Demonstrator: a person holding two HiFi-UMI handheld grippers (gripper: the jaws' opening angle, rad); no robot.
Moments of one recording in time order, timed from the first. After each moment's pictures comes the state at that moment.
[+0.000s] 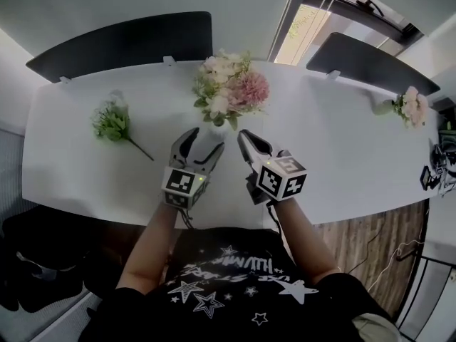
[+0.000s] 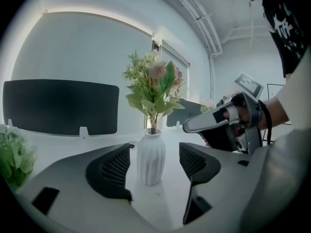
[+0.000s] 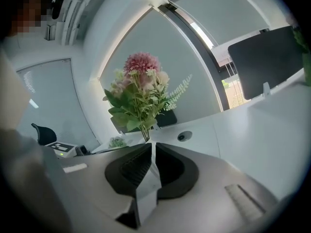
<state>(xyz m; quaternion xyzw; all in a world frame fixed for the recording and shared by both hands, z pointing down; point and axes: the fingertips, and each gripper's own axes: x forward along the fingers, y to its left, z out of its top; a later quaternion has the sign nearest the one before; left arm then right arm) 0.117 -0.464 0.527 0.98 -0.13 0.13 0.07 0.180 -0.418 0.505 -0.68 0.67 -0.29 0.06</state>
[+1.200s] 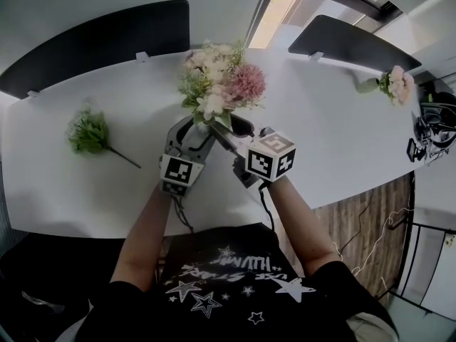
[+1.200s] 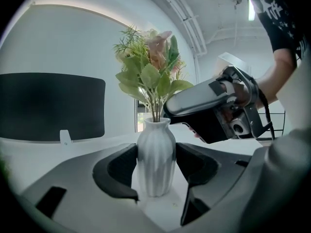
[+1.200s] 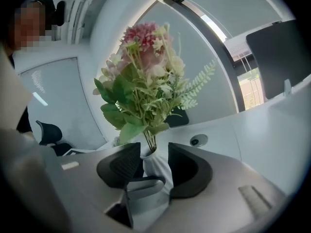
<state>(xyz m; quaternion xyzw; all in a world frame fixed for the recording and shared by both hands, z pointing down) 0.157 -0.477 0.552 0.99 -0.05 0.12 0.02 0.166 -0.466 0.502 -0.64 0.72 -0.28 0.05</state>
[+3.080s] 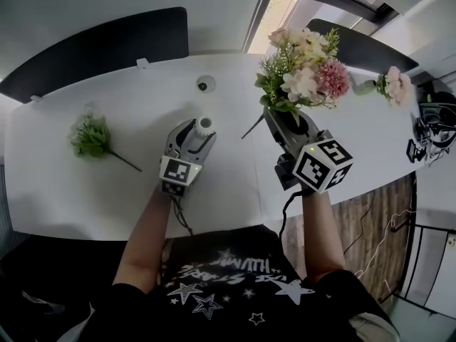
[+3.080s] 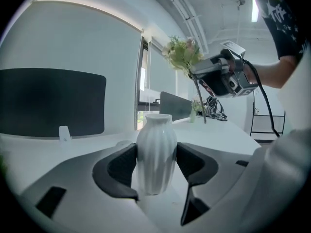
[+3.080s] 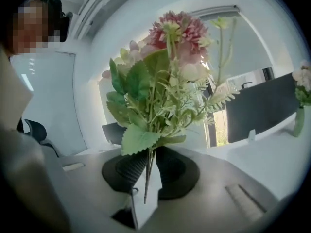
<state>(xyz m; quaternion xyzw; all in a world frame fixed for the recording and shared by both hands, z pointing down) 0.149 -0.474 0.560 0.99 -0.04 0.13 0.03 0.239 -0.393 0.398 -0.73 0.65 -0.20 0.03</state>
